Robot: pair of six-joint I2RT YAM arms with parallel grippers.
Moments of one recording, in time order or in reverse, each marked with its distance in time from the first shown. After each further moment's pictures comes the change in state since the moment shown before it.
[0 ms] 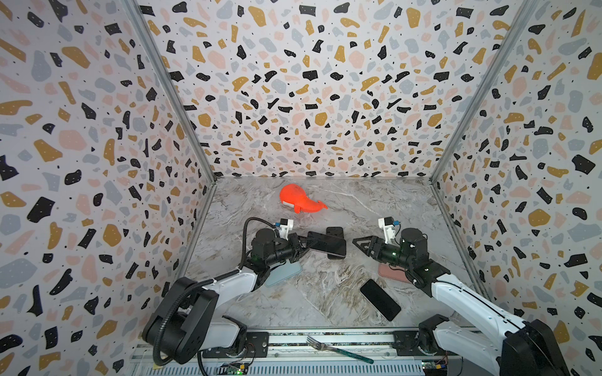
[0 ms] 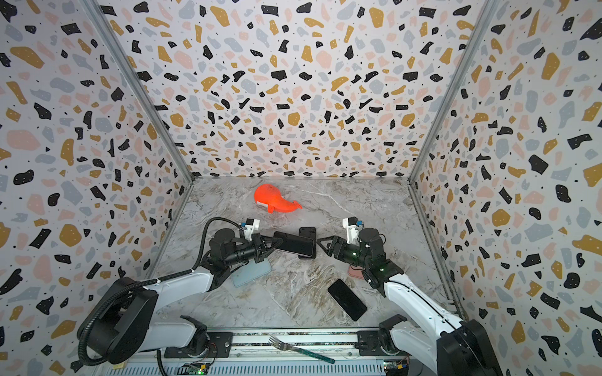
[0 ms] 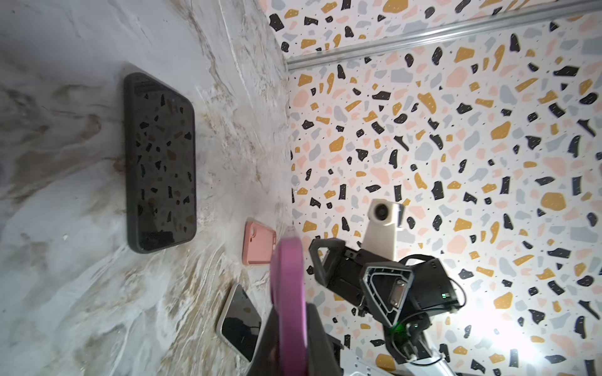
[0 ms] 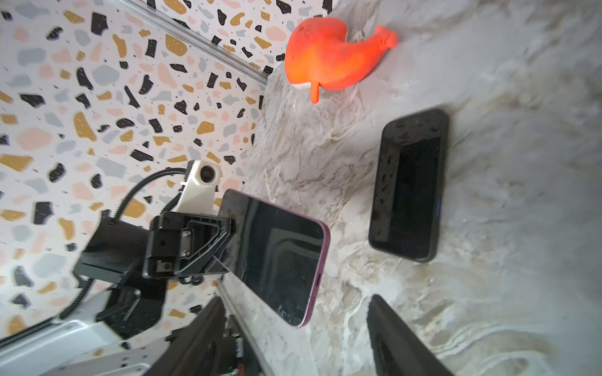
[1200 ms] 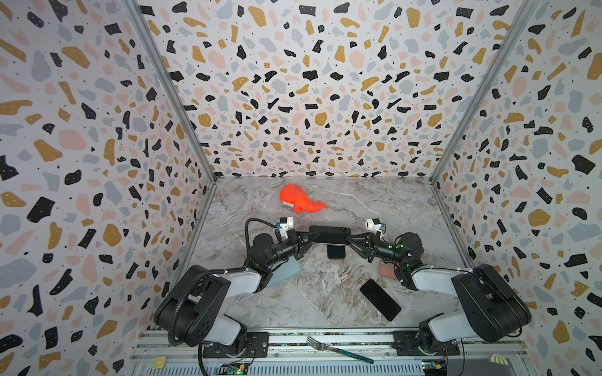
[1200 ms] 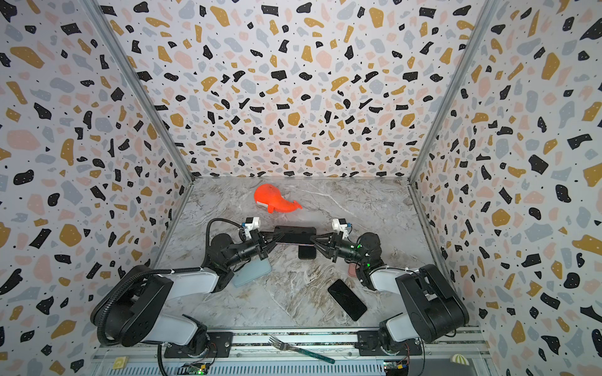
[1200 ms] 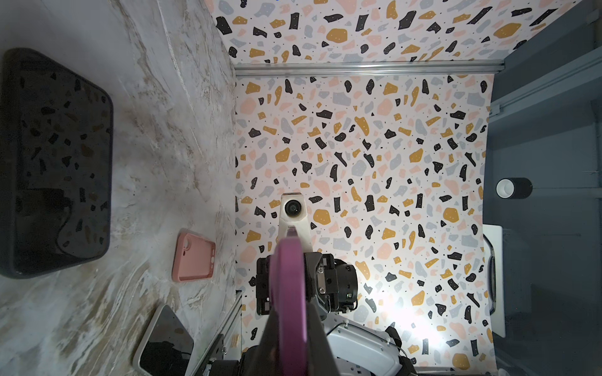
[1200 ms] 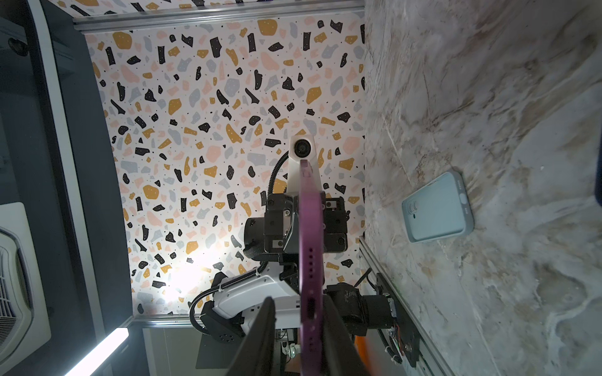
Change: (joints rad) left arm -0.026 0.083 -0.042 0.367 -0.015 -0.233; right arm -0.018 0.402 -0.078 0.951 -0.285 0.719
